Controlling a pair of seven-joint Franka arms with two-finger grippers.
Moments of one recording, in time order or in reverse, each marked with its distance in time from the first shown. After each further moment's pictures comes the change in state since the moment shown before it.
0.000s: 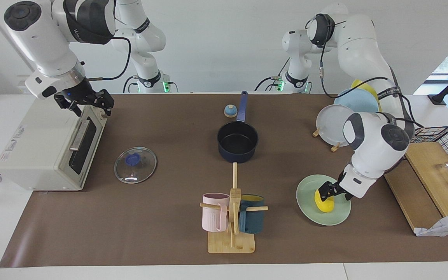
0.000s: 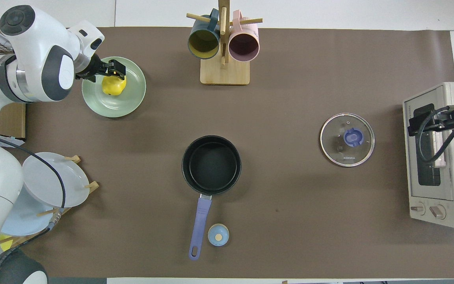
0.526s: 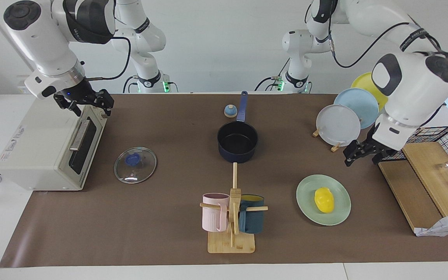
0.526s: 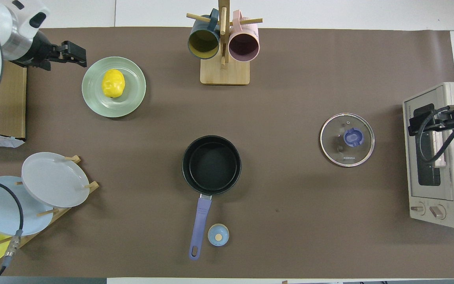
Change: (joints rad) left arm 0.030 -0.305 0.039 0.002 0.010 -0.371 0.037; right arm 0.000 0.000 0.000 0.003 0.000 0.000 0.000
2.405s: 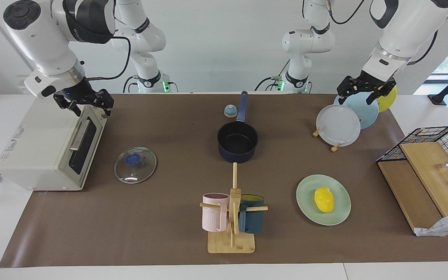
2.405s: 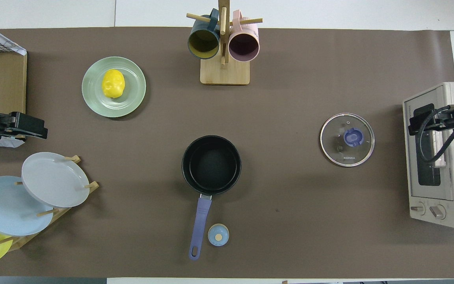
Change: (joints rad) left arm 0.020 -0.327 -0.046 -0.309 0.003 -0.122 0.030; right arm 0.000 0.000 0.001 0.002 0.000 0.000 0.000
